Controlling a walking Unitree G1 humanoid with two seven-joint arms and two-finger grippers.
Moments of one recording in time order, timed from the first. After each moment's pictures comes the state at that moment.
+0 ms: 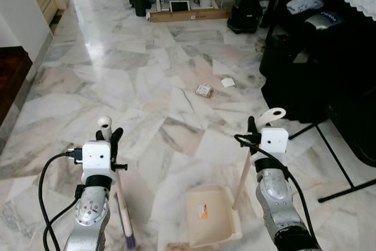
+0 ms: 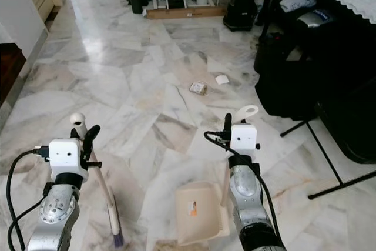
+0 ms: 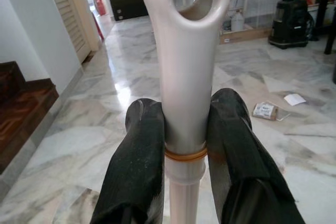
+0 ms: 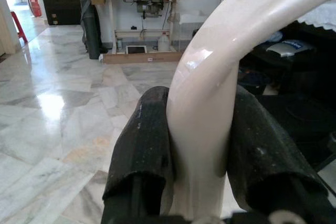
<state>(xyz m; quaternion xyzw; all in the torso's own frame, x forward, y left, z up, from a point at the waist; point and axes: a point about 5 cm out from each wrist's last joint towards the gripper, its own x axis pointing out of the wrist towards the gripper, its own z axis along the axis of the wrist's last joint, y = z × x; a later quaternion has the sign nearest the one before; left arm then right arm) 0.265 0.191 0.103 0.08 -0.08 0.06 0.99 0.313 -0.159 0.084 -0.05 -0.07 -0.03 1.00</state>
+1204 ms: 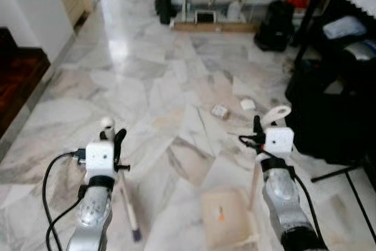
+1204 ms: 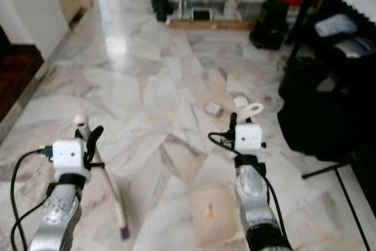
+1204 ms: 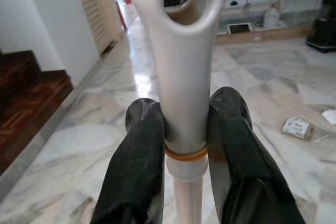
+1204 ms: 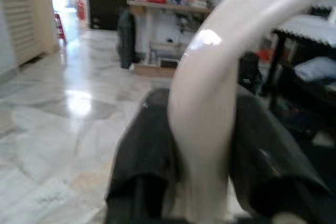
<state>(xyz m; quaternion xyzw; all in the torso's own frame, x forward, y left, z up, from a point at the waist) 0.264 0.195 0.095 0.08 -0.06 0.06 0.99 0.315 -0.149 0.088 -0.06 -0.09 0.00 0.99</state>
